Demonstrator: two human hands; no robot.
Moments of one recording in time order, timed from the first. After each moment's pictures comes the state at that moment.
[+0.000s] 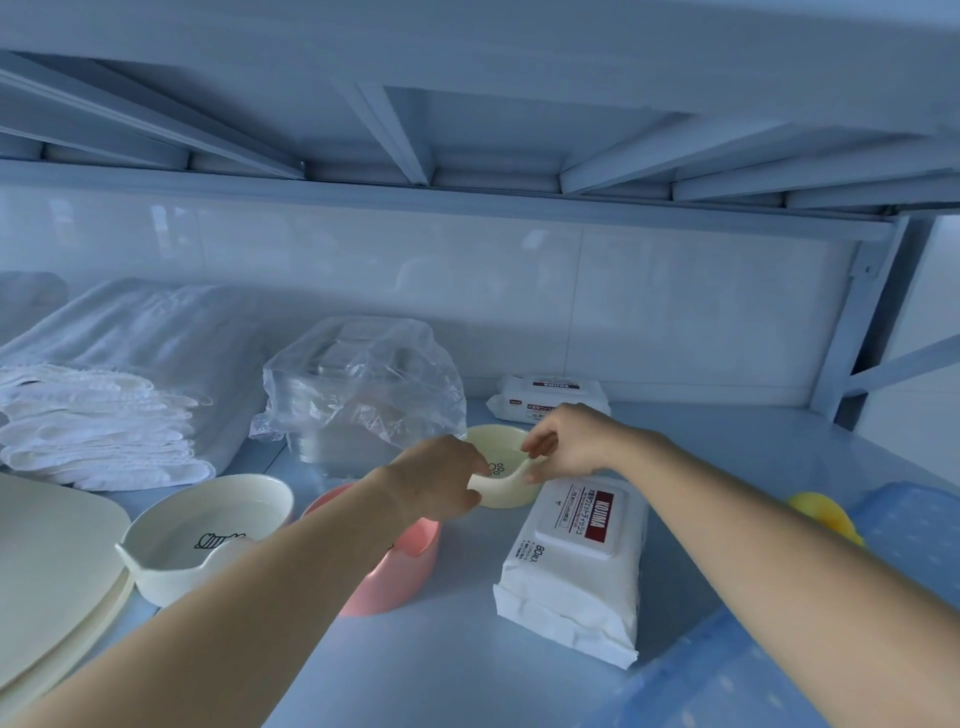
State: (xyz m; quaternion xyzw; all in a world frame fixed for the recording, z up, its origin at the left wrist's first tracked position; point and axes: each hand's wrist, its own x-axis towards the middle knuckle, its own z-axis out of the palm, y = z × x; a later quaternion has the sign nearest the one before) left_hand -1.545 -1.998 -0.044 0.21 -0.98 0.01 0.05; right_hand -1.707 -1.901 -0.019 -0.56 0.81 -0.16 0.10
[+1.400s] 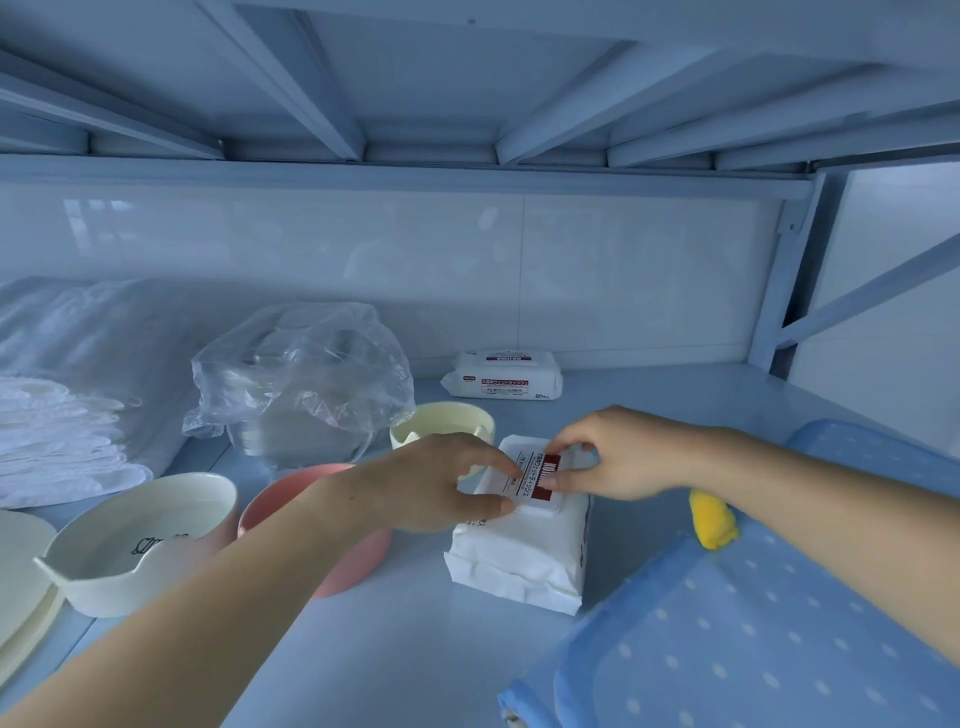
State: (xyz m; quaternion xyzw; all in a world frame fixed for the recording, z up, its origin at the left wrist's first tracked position) left_hand -1.529 -1.934 -0.031 0.10 -0.97 -0.20 0.06; right_hand -1.695 -1.793 -0.013 -0.57 0.82 -0.04 0.03
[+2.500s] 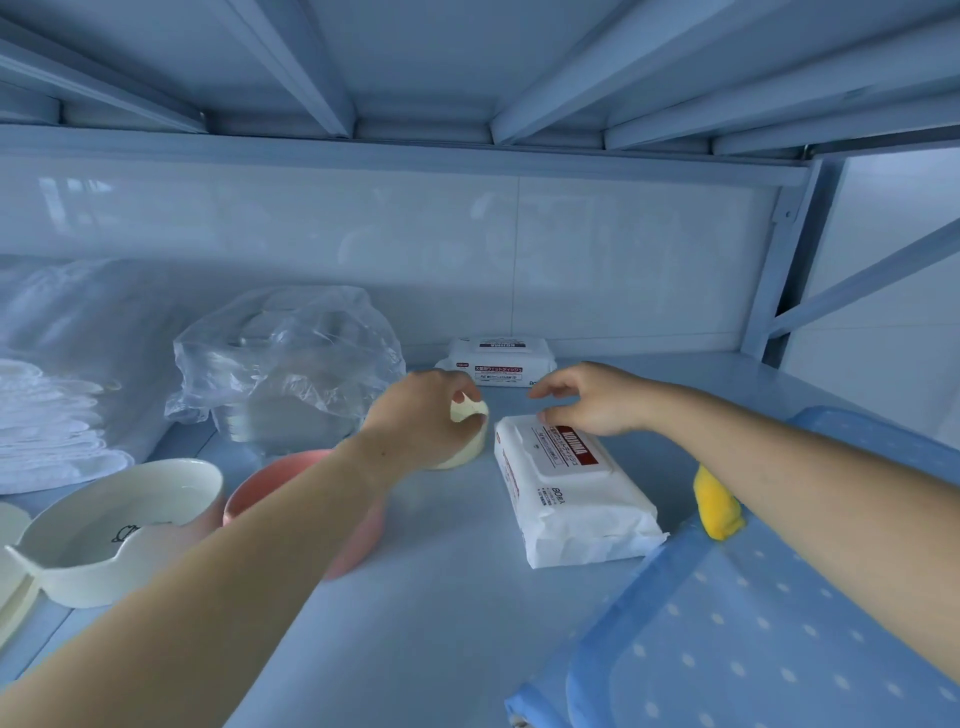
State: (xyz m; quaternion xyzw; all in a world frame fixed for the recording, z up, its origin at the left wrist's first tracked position) left_hand -1.565 -1.963 -0.034 0.23 -0.94 -0.13 0.23; right_hand -1.730 -1.830 -0.014 -0.52 0.83 -0.19 0.09
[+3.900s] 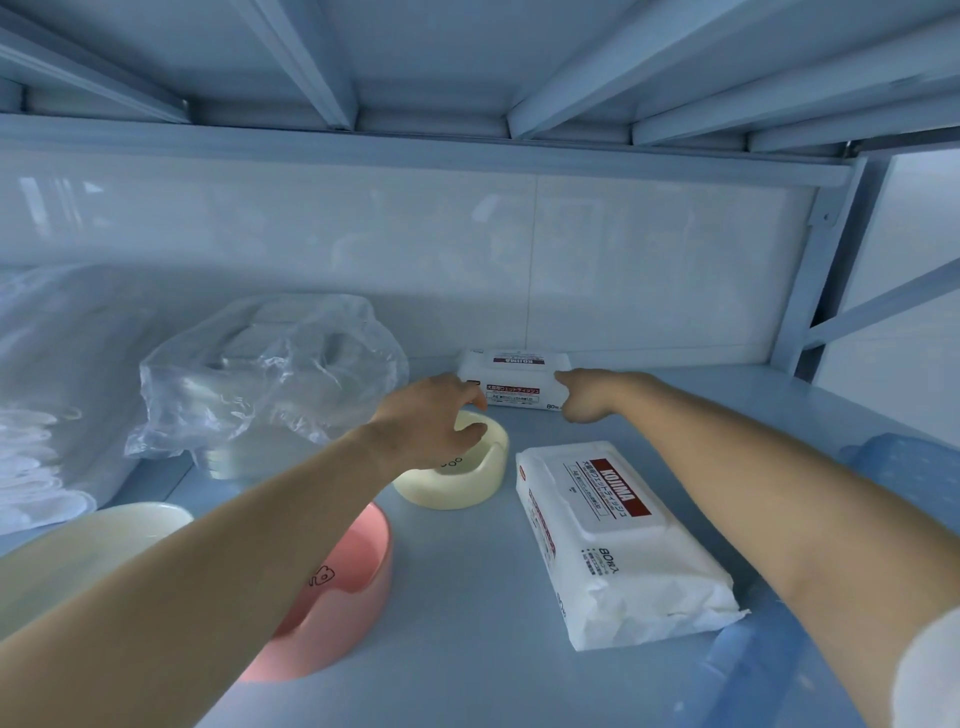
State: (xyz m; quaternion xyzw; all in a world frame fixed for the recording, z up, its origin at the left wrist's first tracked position) left_hand -1.609 -2.031 -0.042 0.18 -0.97 -0.01 0.16; right_hand -1.817 -1.930 -0.033 -0.41 0.91 0.04 0.06
